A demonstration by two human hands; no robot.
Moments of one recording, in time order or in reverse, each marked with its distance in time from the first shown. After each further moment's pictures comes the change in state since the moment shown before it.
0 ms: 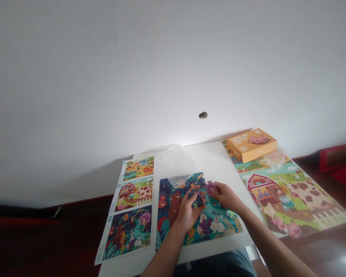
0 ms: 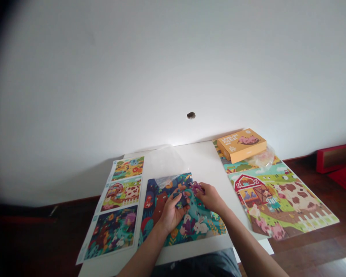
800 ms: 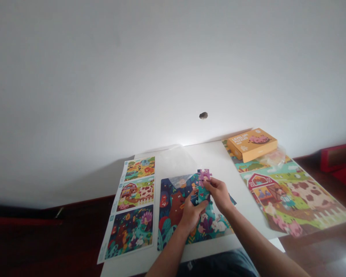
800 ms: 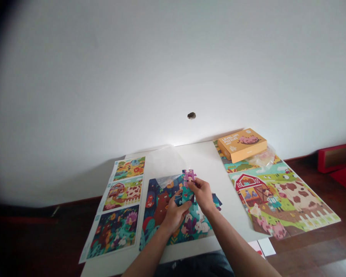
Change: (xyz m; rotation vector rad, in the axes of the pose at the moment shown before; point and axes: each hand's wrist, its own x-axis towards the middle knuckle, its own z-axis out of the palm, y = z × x) left_hand -0.001 -0.021 -0.004 0.318 0.079 0.153; right_hand 0.007 -0.030 0.042 0.661 0.248 0.037
